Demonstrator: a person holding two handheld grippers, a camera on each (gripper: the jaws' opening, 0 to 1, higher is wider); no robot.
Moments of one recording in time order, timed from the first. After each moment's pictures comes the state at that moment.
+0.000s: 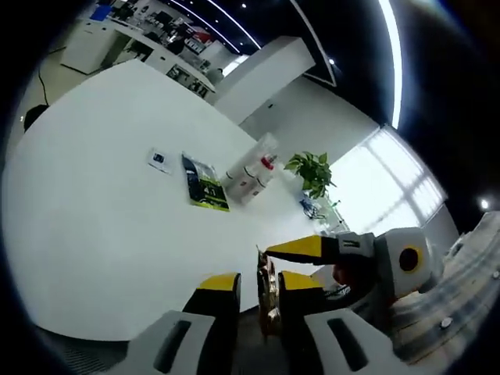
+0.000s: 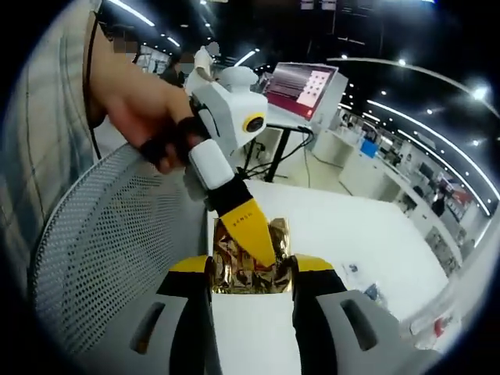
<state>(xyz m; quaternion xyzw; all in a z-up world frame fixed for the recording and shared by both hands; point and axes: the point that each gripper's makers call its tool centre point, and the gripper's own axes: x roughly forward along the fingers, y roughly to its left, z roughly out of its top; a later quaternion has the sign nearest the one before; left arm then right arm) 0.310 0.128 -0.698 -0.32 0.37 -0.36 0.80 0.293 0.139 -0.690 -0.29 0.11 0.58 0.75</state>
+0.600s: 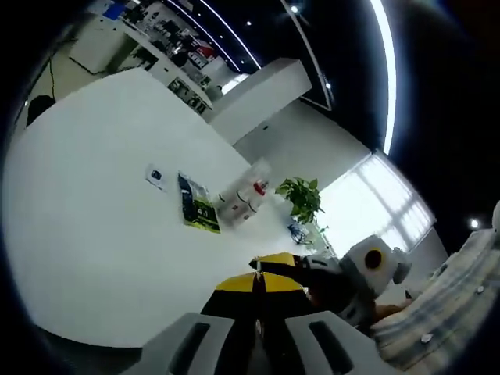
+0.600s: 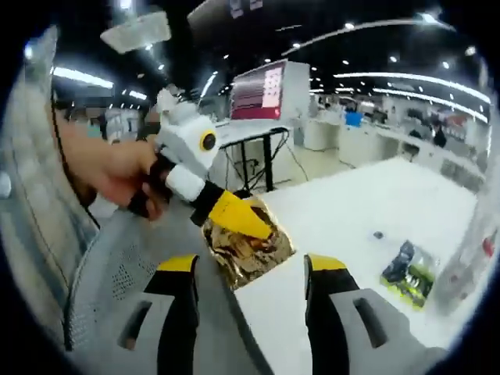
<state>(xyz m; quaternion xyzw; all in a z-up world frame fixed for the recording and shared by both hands) 0.326 0.145 -0.667 -0.42 0.29 -0.35 0.78 0.309 0.137 -0.683 0.03 0.25 0.55 0.80</state>
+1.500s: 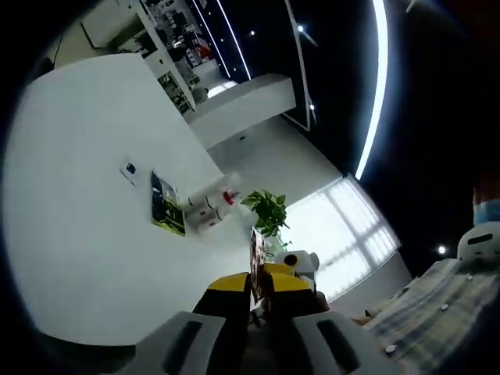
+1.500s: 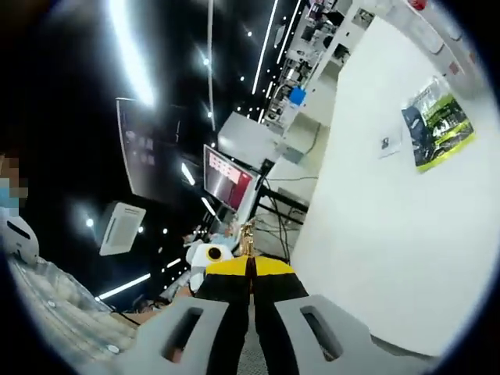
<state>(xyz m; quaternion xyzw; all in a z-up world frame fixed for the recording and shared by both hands) 0.317 0.132 -0.650 -0.47 0.28 -0.41 0.73 0.338 0.110 -0.649 0.44 0.30 0.49 0.69</state>
